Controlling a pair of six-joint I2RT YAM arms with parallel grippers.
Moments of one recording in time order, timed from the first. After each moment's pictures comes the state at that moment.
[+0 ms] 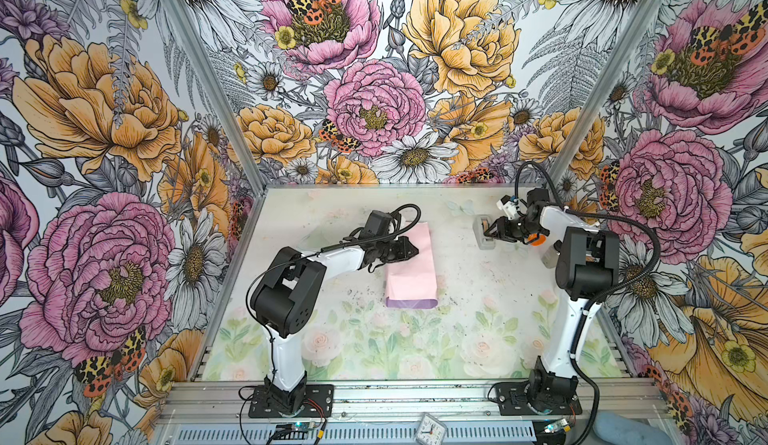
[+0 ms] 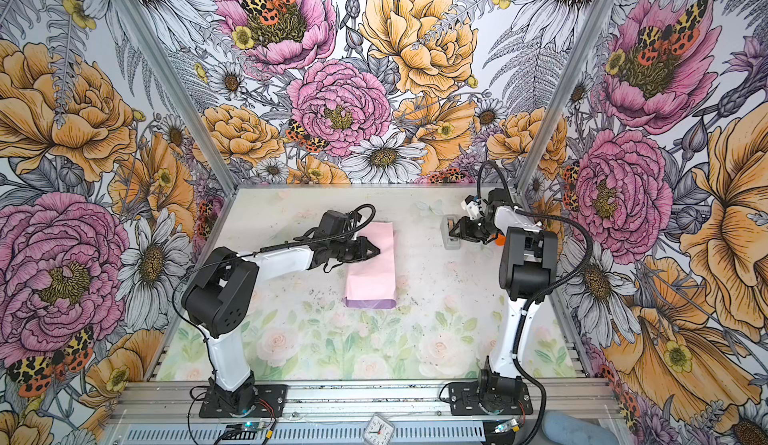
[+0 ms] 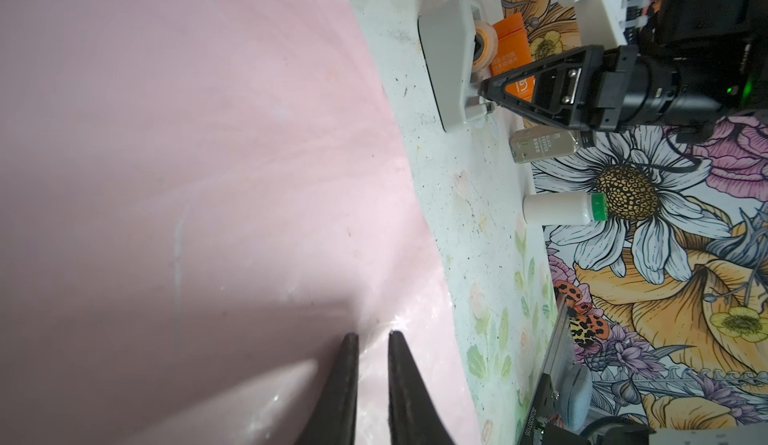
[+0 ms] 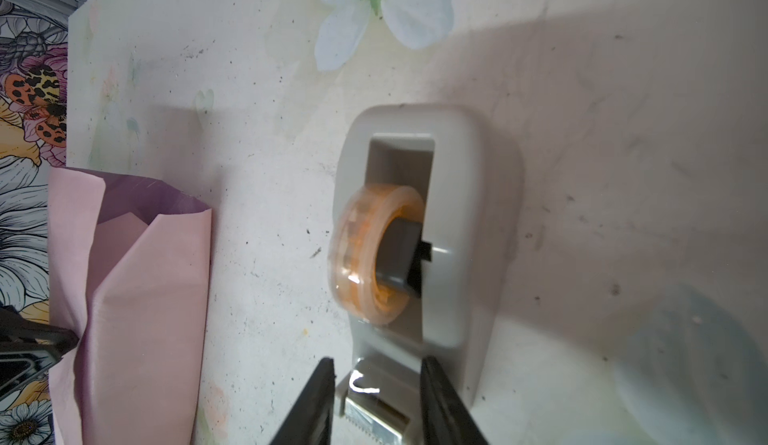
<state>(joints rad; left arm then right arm) -0.54 1.89 1.17 -0.01 0.51 -0.62 -0.19 2.14 1.60 -0.75 -0.69 -0.15</state>
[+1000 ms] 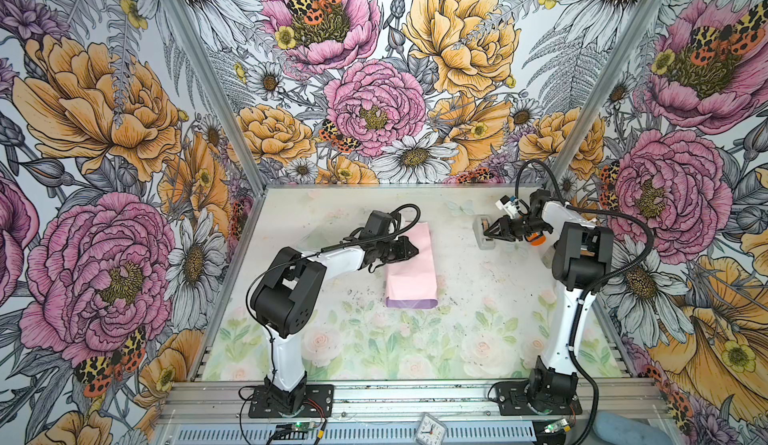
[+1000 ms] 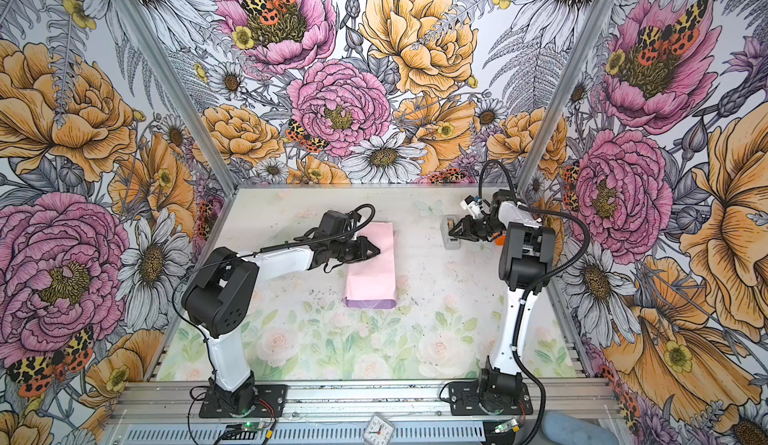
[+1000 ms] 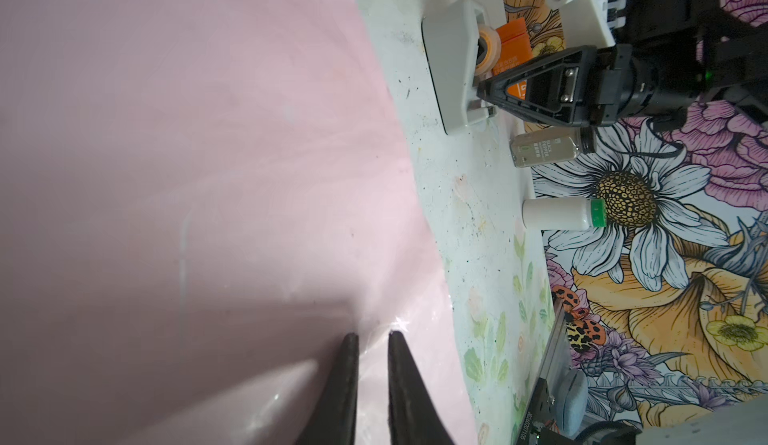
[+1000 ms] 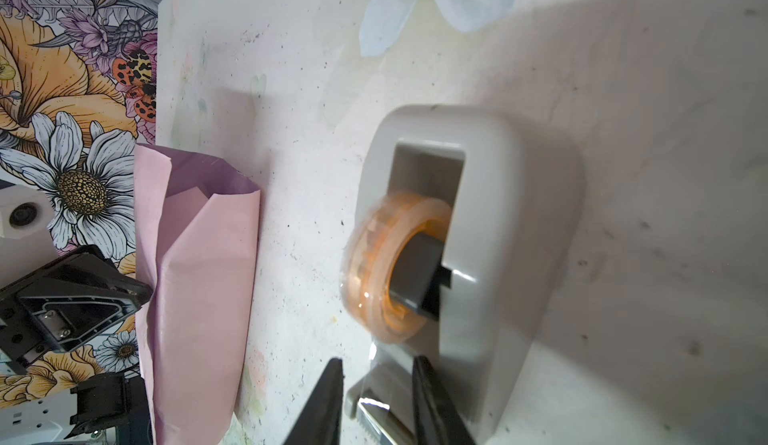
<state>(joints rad) -0.54 1.89 1.17 -0.01 0.50 -0.64 -0.22 2.29 1.80 -0.97 -0.87 -0.29</state>
